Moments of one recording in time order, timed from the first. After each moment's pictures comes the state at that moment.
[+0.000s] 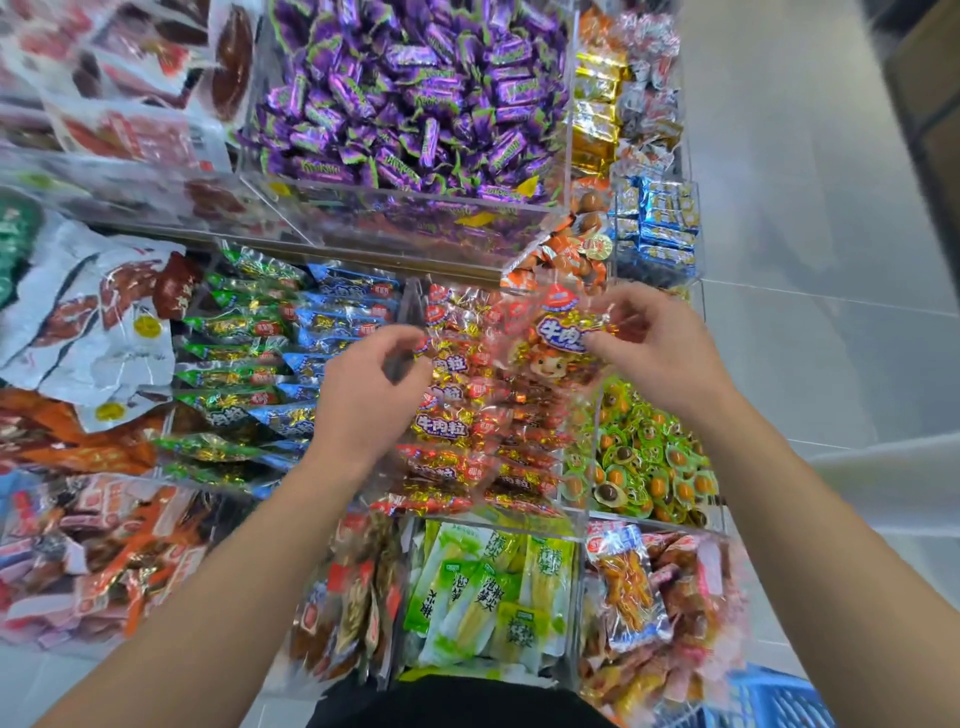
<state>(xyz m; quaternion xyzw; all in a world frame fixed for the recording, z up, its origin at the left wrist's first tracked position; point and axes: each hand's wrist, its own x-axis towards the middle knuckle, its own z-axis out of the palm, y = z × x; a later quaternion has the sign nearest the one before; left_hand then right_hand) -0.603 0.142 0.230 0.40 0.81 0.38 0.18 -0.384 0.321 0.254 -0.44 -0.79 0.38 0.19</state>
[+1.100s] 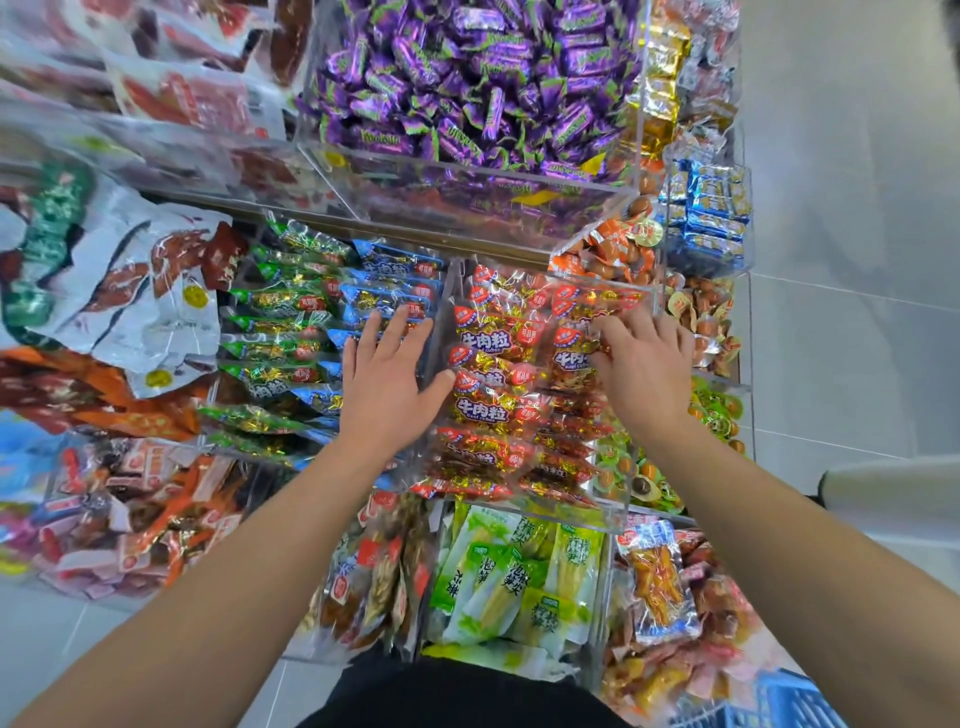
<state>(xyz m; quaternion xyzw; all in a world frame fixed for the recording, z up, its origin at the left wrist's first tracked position) -0.639 0.124 0.161 0.46 0.87 0.14 0.14 -0.417 0.298 0.165 -0.45 -0.89 0.02 0.08</state>
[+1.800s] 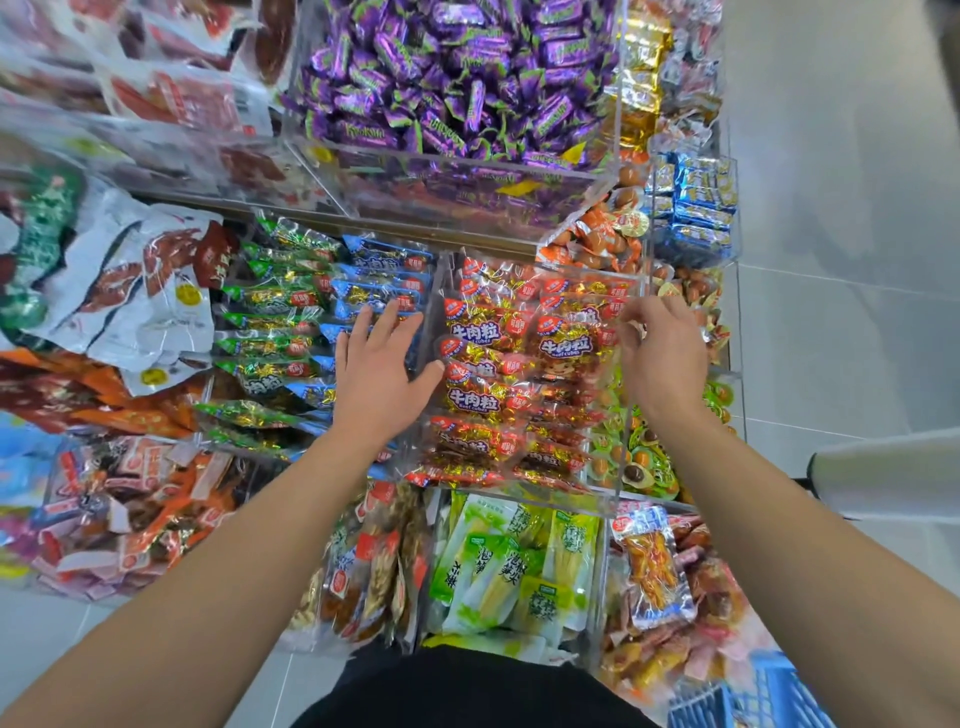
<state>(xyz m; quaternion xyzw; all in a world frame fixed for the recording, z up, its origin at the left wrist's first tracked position) -0.640 0.124 0.160 0.45 0.87 0.15 0.14 -0.399 0.308 0.172 -0.54 -0.80 0.15 0.20</state>
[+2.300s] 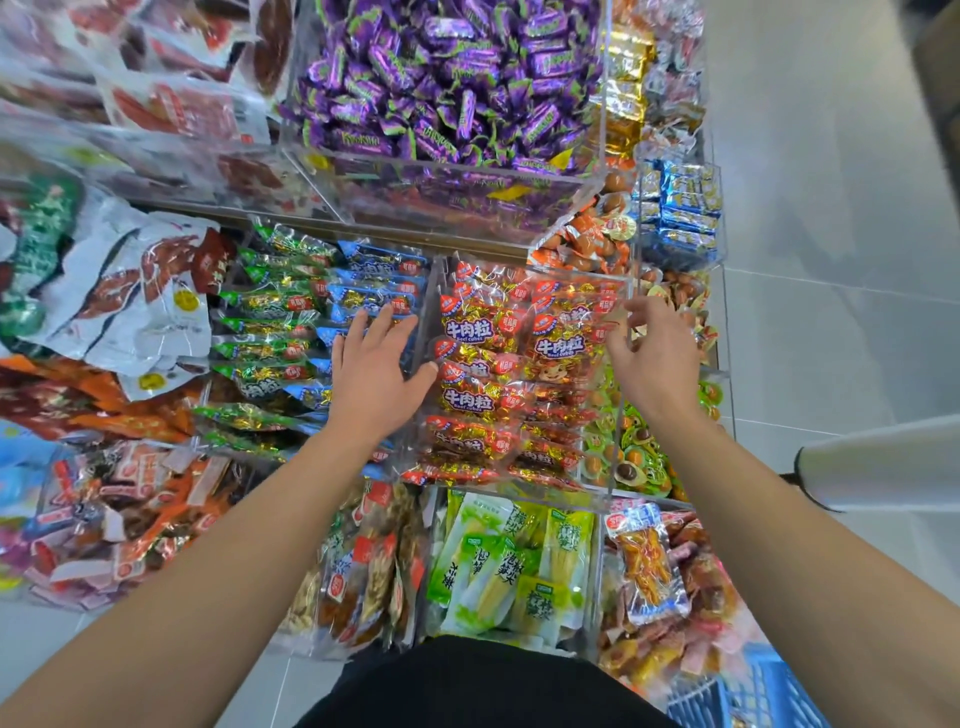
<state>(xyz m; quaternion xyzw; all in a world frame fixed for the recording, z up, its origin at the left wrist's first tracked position) -0.641 0.125 0.169 0.45 0.86 0.14 0.16 -0.394 0.303 0.181 -0.57 -0.77 0.22 0.19</state>
